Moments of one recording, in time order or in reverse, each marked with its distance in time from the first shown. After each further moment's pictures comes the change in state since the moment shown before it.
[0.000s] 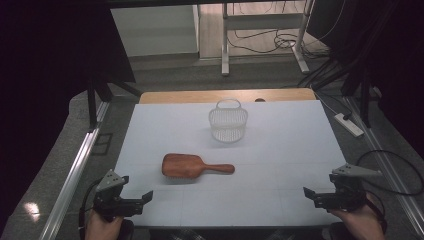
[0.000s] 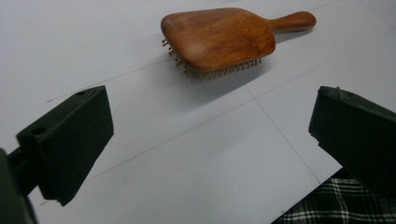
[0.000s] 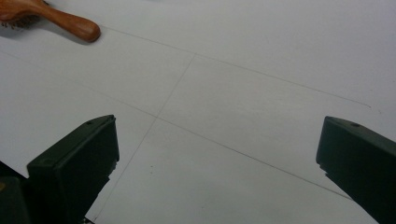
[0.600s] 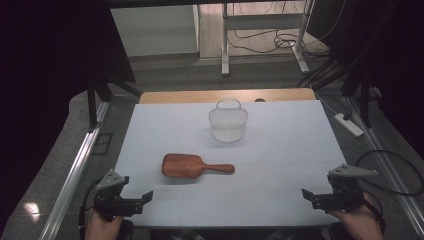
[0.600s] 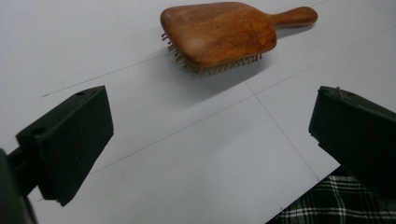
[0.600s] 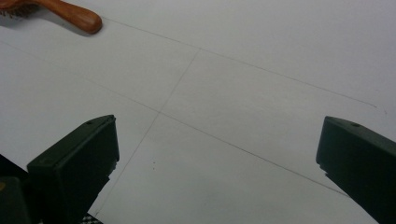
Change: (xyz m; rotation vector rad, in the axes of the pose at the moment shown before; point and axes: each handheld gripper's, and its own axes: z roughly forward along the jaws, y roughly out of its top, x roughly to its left) left arm 0.001 0.001 0.002 0.026 -0.006 -0.004; right arm 0.005 0.001 0.002 0.024 -0.003 -0.029
